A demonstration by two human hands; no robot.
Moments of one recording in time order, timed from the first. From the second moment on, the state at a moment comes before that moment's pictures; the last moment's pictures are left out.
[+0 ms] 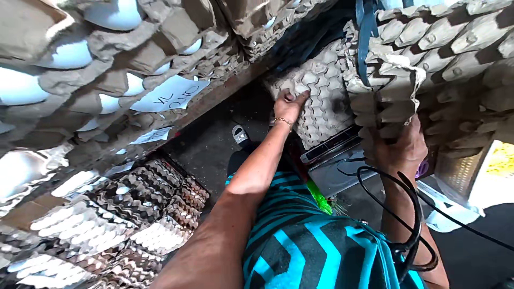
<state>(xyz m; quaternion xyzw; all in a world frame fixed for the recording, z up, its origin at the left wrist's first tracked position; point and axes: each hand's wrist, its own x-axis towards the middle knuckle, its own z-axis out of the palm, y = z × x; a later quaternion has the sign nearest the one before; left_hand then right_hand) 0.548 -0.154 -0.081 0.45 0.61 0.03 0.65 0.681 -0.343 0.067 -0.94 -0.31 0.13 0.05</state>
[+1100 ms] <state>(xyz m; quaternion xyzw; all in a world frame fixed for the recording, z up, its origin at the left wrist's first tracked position) 0.575 -0.180 -0.054 0.47 0.49 0.02 0.74 0.670 -0.331 0.115 -0.95 -0.29 0.10 0.02</state>
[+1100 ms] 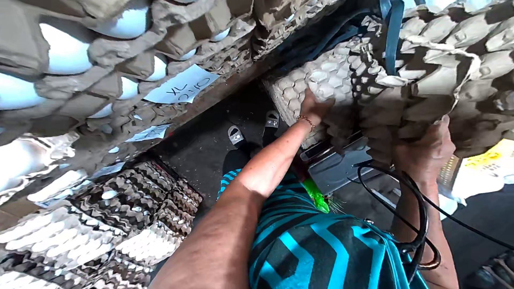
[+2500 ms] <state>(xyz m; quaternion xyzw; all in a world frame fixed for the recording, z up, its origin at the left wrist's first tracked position) 0.225 -0.098 0.114 0.70 0.50 -0.07 0.51 0.555 -0.243 -0.075 -0.88 -0.33 0.34 0.01</state>
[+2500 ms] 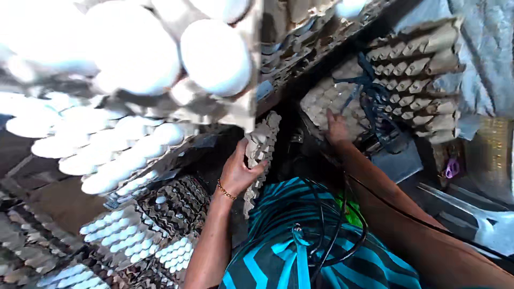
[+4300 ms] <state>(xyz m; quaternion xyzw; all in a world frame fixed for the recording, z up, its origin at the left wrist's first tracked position) 0.355 -0.144 0.246 0.84 -0.11 0.32 0.43 0.432 -0.364 0.318 -0.80 -0.08 0.36 0.47</state>
